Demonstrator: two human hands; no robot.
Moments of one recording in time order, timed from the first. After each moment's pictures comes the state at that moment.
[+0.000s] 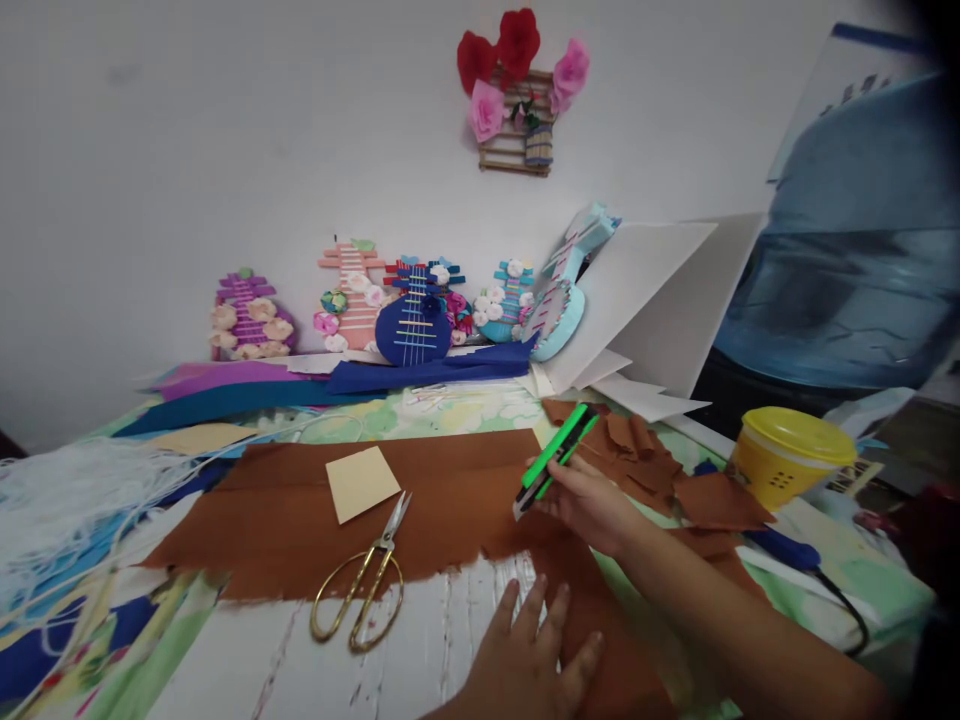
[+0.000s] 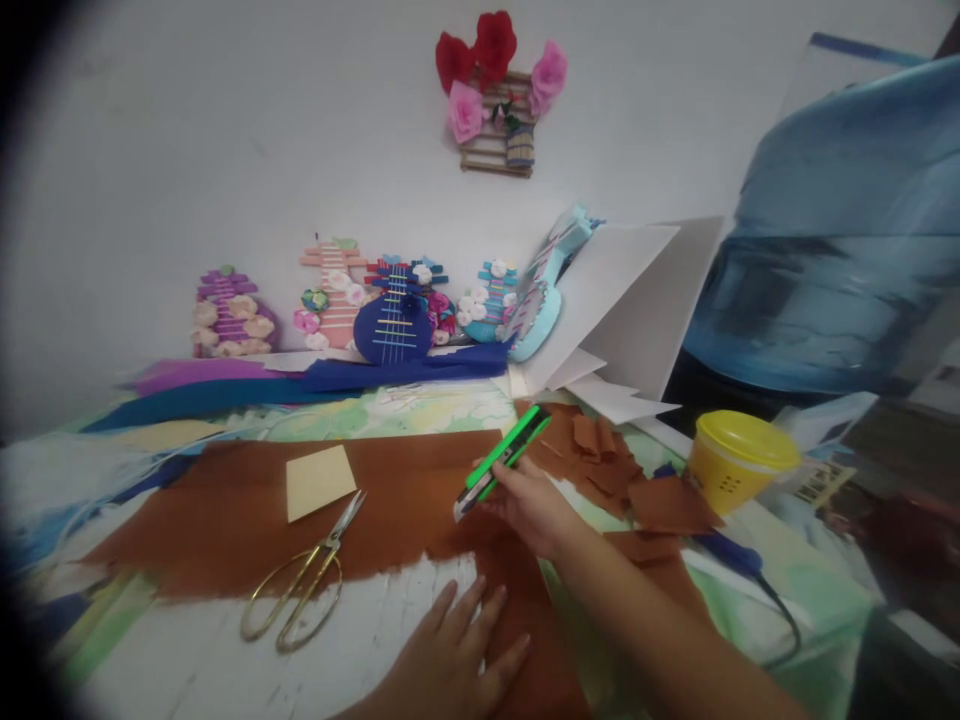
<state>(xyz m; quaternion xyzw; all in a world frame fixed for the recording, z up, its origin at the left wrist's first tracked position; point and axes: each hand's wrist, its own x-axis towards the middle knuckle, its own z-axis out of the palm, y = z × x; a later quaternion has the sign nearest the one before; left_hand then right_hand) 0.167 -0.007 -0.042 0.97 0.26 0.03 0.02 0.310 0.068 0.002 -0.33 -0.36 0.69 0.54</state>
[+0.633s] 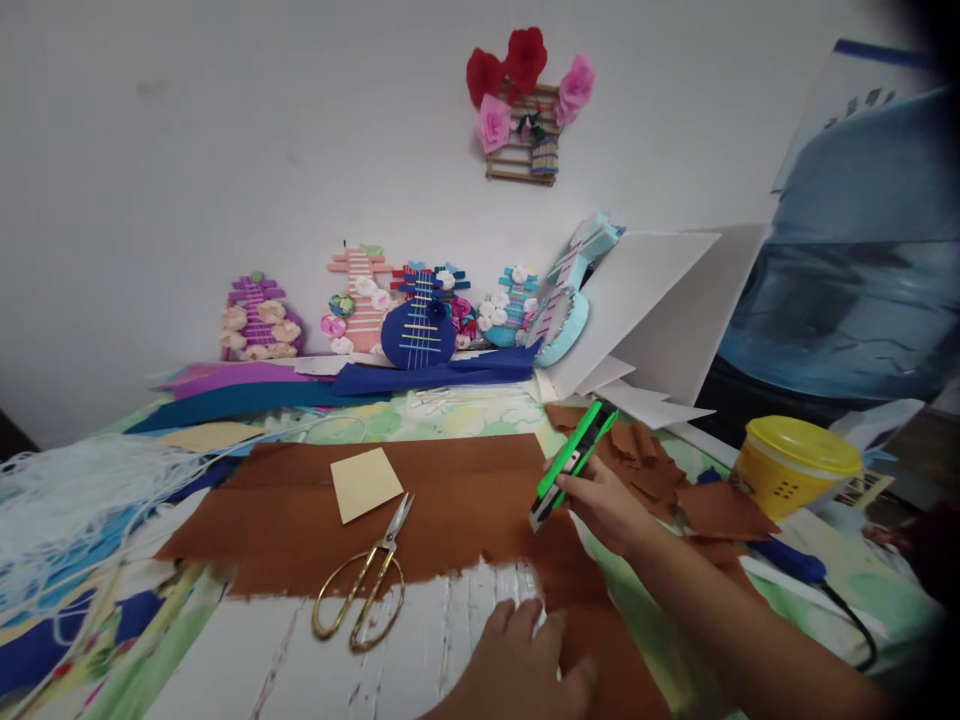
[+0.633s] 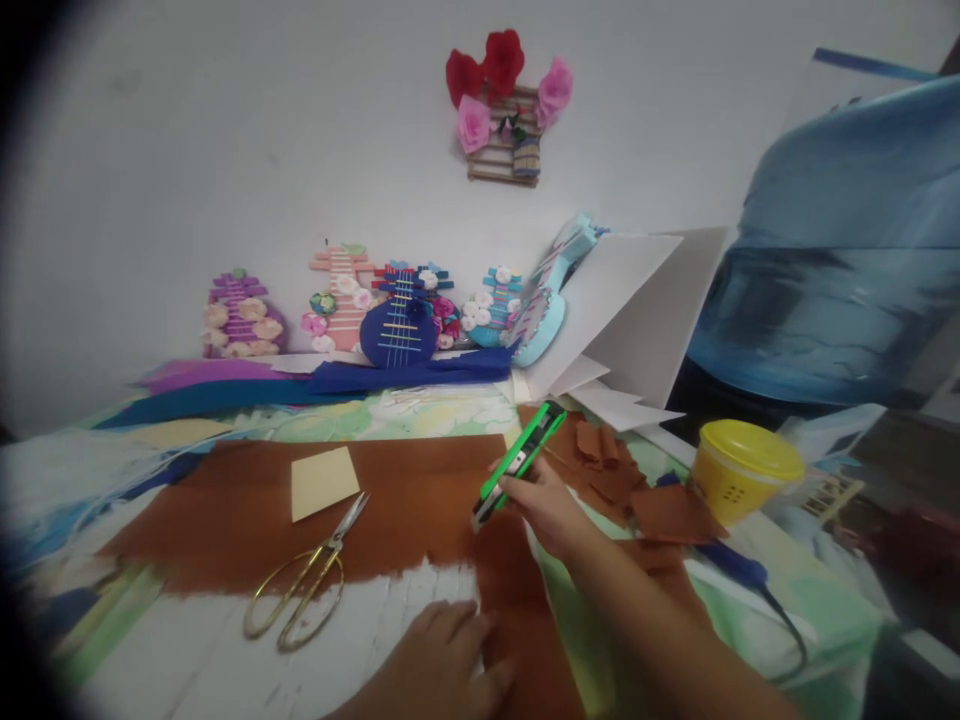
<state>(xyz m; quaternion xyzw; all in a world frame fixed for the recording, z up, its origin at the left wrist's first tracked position) 0.165 -0.014 -0.042 0.95 0.28 0.11 -0.07 0.322 0.071 -0.004 -0.38 -0.44 0.59 0.56</state>
